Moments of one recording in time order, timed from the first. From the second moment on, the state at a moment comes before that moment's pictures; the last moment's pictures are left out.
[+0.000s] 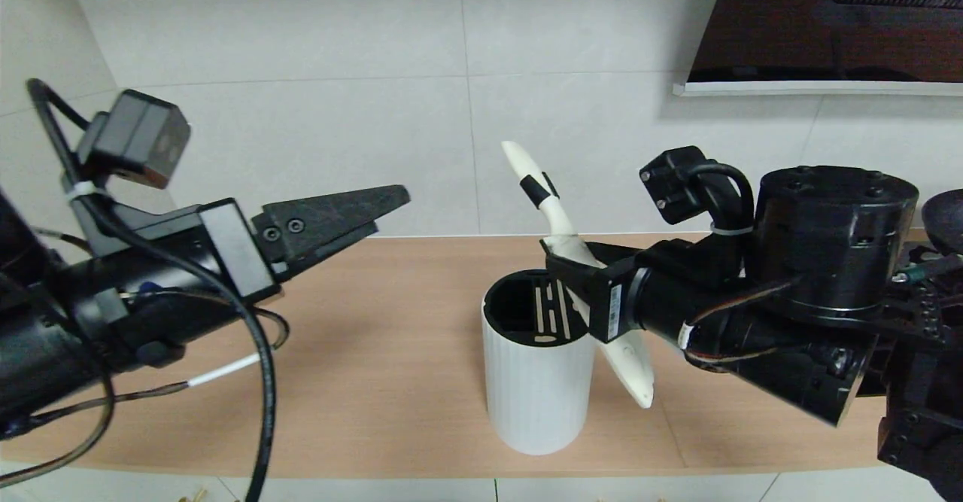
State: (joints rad) left arm -0.45 1.34 -0.65 -0.77 -0.43 -0.67; right arm 0.84 1.66 -0.87 -0.70 -0.21 0.11
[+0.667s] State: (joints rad) left arm -0.56 1.66 -0.66 -1.08 -0.28 -0.78; right arm 0.98 1.72 -0.89 -0.73 -0.27 0.15
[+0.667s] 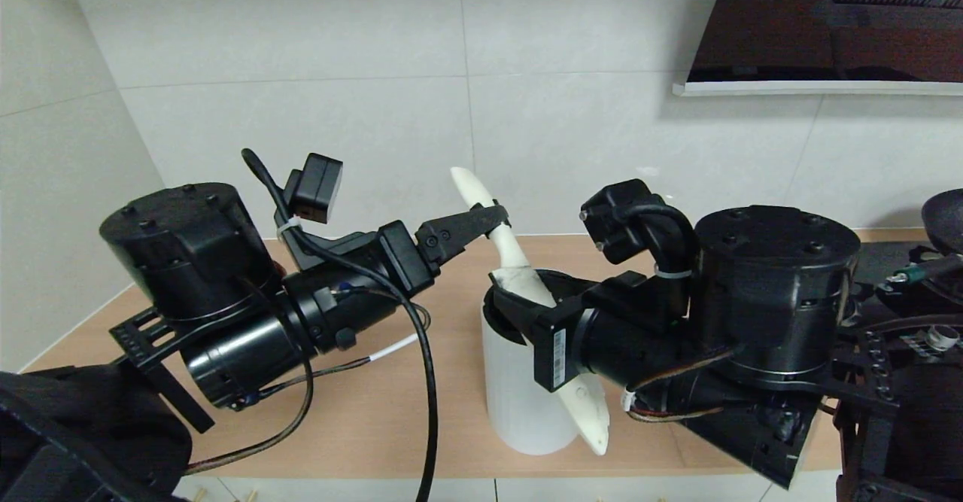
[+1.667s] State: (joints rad) left arm -0.58 1.68 -0.66 -1.08 -0.27 -0.78; right arm 1.04 1.74 -0.88 -0.73 -0.28 0.16
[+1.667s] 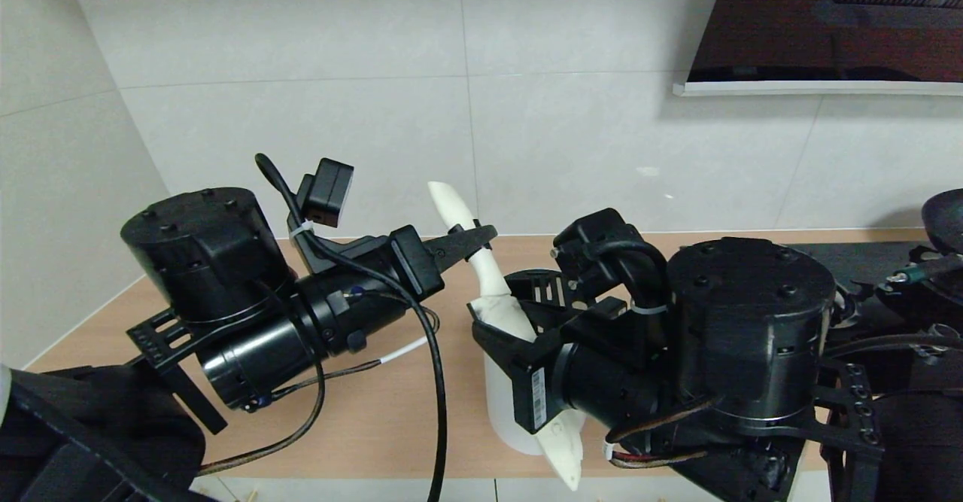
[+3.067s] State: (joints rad) left arm -0.56 1.53 -1.02 -0.57 -0.01 -0.68; right arm 0.85 1.55 -0.84 -0.67 -0.31 0.14
